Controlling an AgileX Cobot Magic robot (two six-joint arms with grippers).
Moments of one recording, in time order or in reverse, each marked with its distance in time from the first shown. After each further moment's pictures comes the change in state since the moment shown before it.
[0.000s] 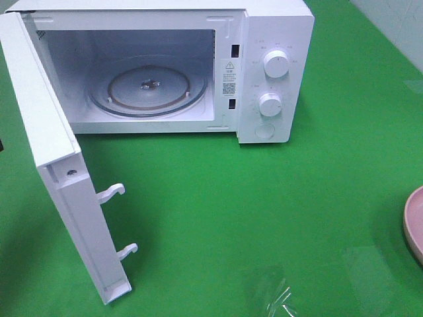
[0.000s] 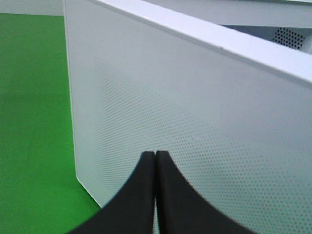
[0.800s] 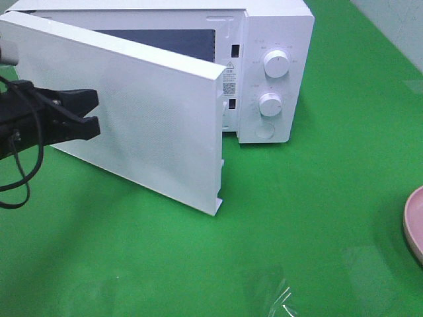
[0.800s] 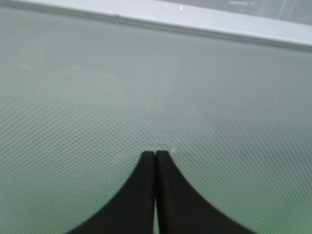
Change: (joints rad) left arm -0.286 0.334 -0.273 -0.045 -0.037 0.005; right arm 0.000 0.000 0.000 0.000 0.000 0.000
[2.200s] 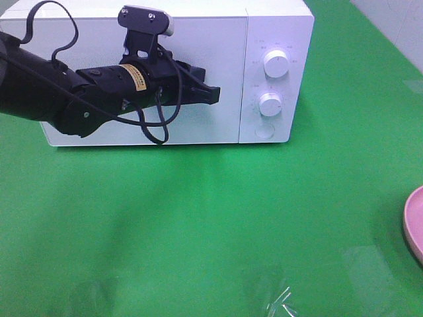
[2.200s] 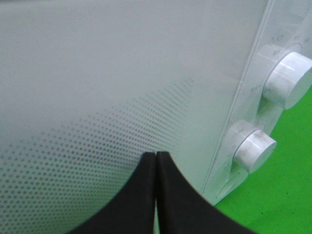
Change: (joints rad) left arm -0.208 0.390 -0.605 -0.115 0.297 0.097; right arm 0.000 0.000 0.000 0.000 0.000 0.000
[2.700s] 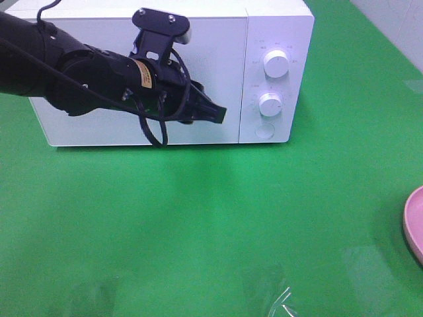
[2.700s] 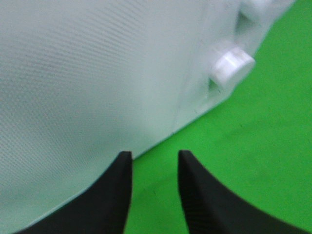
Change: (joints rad) left arm -0.114 -0.139 -0.018 -0.007 0.510 0.000; right arm 0.000 0.000 0.000 0.000 0.000 0.000
